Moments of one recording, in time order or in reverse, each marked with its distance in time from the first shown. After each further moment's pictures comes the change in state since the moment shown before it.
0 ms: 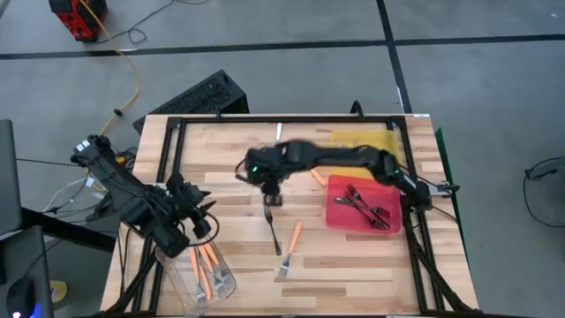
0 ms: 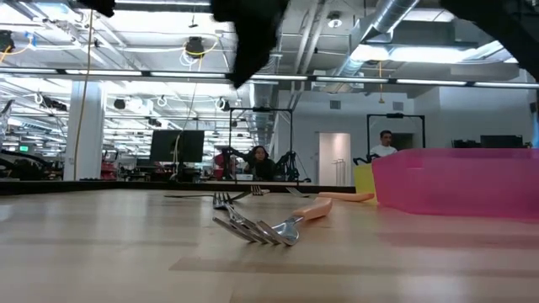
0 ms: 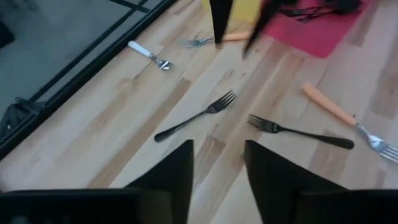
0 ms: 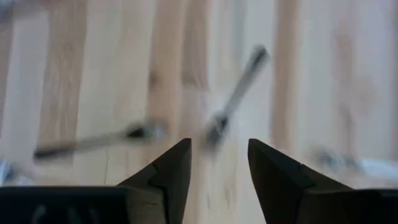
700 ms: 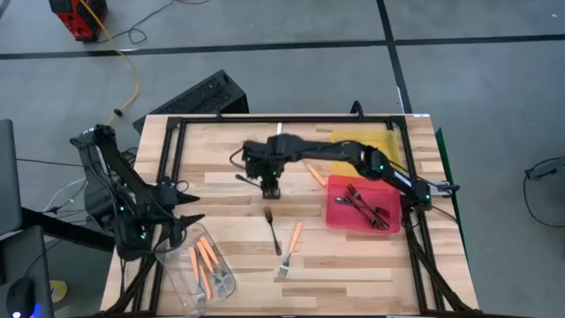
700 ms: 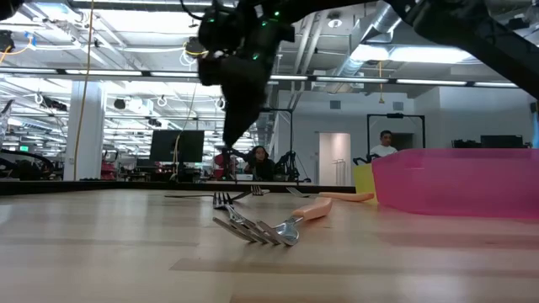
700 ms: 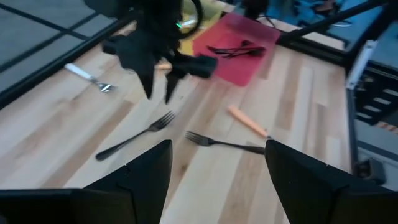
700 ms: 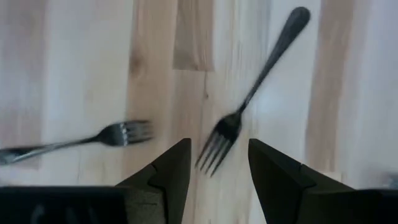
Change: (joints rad) left arm -0.258 -0.167 -0.038 0.074 -0.113 -0.080; right arm -0.105 0.146 -0.002 0.019 -0.197 -0.057
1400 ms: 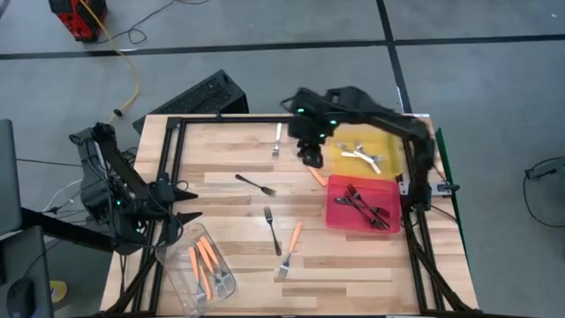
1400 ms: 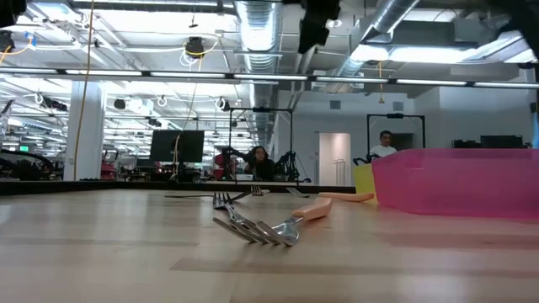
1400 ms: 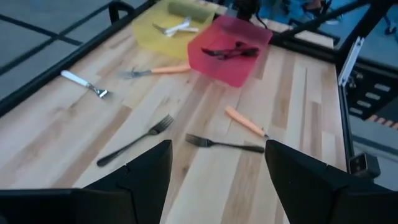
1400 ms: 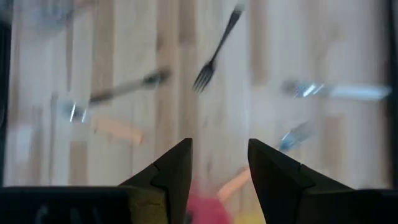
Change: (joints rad) left arm 0.000 -0.054 0.000 0.013 0.013 0.087; right arm -0.132 -0.491 -0.129 -0.248 -0.060 -0.001
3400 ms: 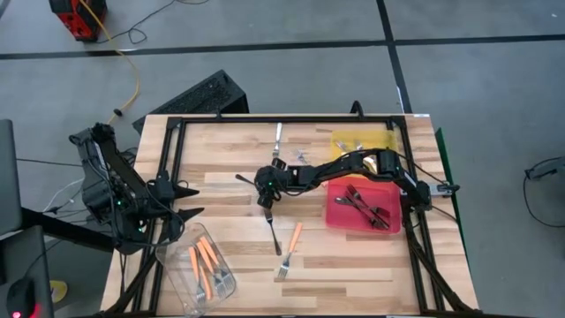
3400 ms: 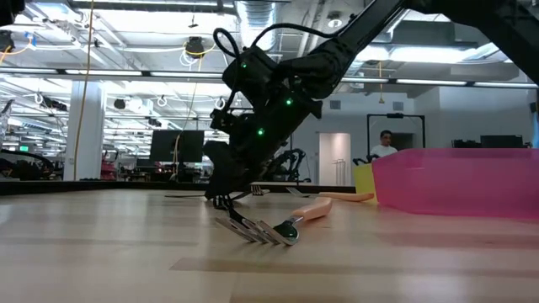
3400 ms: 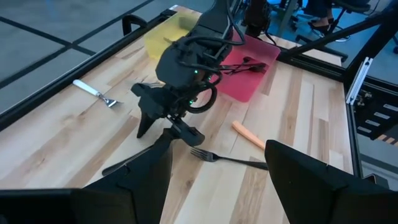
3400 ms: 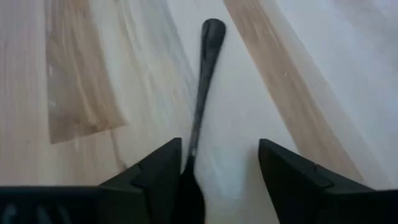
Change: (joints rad) left arm 0.017 0.005 0.000 0.000 -0.061 -0.026; right arm 0.180 0.337 -0.732 1.395 0.431 0.314
